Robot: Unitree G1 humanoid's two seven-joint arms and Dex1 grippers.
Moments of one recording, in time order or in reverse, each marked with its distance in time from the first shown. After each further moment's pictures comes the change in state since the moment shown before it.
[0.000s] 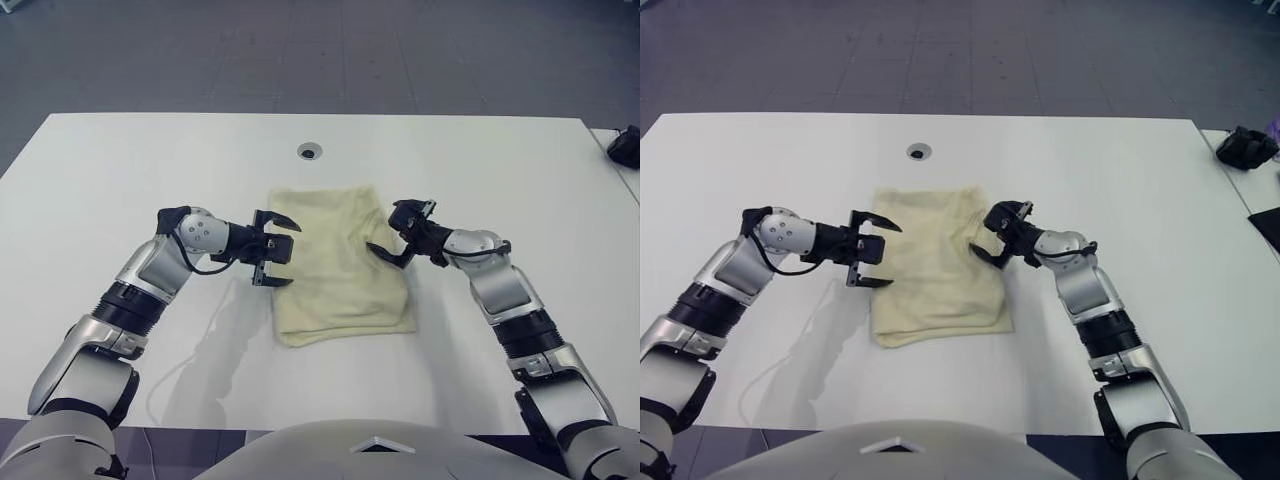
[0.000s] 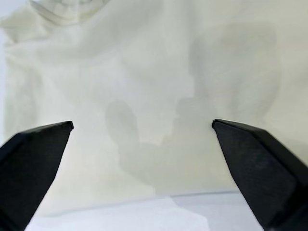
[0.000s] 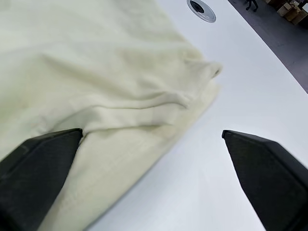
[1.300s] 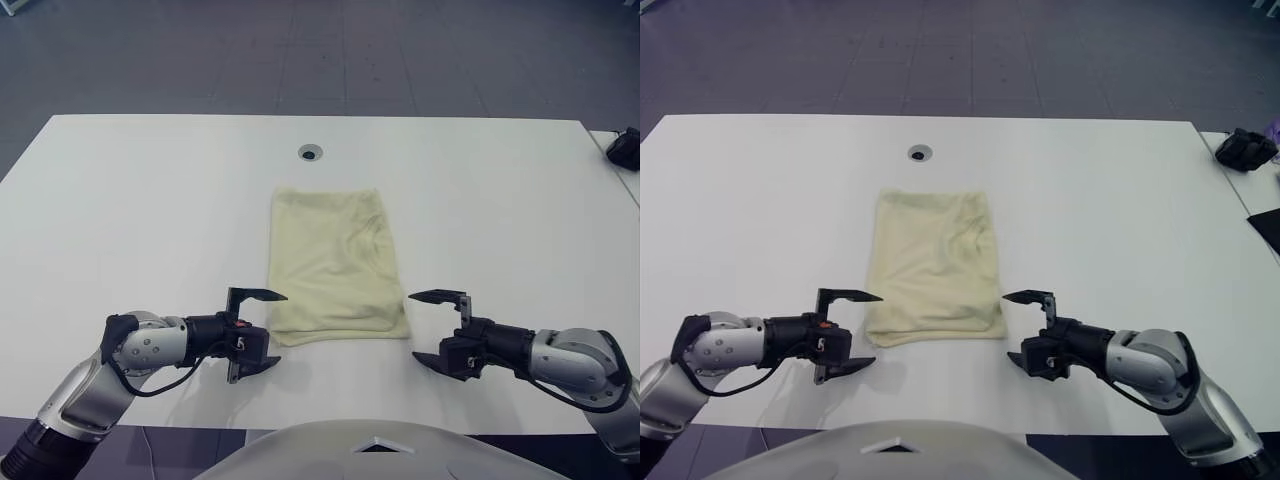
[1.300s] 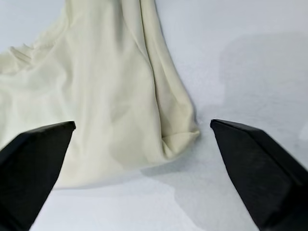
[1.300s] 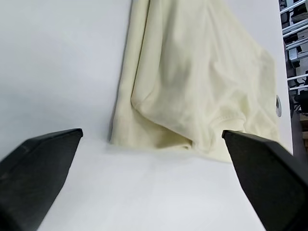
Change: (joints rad) left arm 0.733 0.190 0.245 -0.641 0.026 -0.038 0.187; right arm 0.696 -0.366 -0.166 -0.585 -0.161 -0.629 0.186
